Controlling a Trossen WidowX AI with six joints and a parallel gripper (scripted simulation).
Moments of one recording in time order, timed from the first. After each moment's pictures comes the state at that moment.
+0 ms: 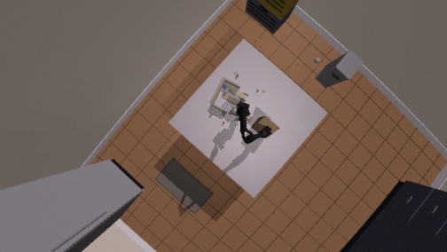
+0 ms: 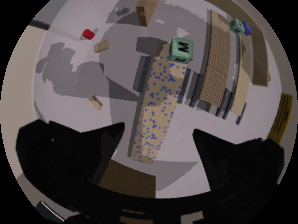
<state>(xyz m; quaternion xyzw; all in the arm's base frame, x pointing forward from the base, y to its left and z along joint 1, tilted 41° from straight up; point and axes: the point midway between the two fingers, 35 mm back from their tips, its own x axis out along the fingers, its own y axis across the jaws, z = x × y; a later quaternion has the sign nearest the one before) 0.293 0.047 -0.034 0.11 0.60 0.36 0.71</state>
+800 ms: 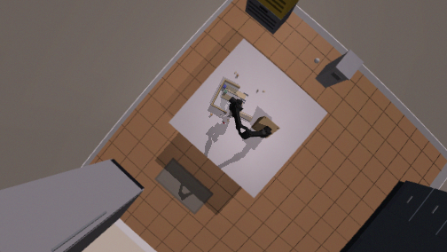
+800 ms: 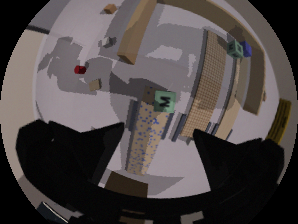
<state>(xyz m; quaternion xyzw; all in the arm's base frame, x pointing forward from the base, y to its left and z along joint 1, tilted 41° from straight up) 0.374 0.049 -0.014 0.11 0.59 0.36 0.71</state>
